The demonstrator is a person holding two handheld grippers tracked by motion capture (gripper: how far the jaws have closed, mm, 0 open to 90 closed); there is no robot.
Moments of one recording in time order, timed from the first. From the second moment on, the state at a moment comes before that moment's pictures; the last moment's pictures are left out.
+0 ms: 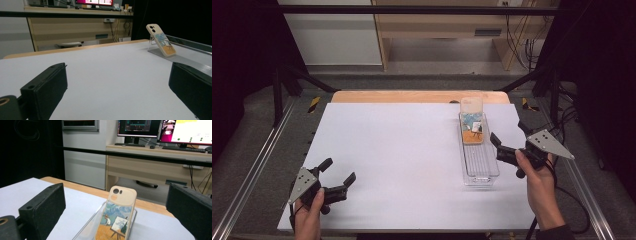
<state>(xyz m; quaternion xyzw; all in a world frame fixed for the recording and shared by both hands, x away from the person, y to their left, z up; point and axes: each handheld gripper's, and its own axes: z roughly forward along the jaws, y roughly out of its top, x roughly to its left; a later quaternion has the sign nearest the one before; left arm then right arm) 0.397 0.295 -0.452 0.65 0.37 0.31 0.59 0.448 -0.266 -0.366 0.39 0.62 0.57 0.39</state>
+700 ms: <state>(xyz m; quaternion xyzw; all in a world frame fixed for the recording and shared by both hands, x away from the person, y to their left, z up) 0.395 0.294 -0.452 0.65 0.37 0.31 0.59 0.423 -0.274 -0.389 0.39 0.61 0.57 0.39</state>
